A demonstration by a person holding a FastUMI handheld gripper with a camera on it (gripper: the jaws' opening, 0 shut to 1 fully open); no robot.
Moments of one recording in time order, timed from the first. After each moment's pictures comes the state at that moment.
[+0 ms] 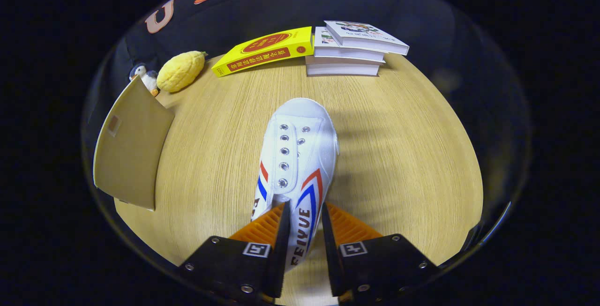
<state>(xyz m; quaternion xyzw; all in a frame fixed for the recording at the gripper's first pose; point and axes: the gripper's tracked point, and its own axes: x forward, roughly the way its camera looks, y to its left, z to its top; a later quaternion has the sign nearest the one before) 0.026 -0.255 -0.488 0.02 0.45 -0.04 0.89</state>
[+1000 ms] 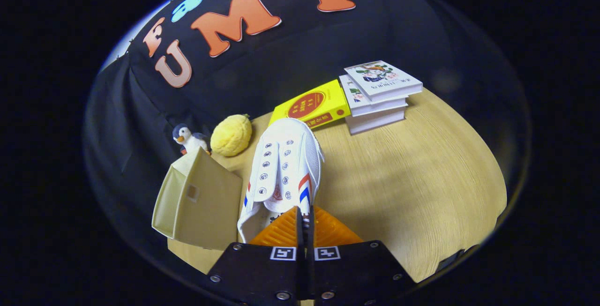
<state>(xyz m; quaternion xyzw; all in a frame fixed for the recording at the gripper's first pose) 0.052 -0.165 -0.351 0.16 0.30 0.03 0.94</state>
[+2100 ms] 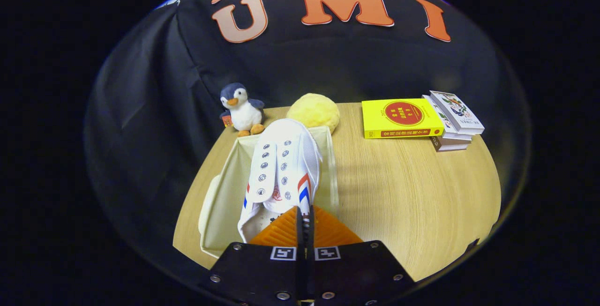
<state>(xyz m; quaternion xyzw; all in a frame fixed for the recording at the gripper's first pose) 0.069 0.091 -0.333 0.02 0.35 0.05 0.94</state>
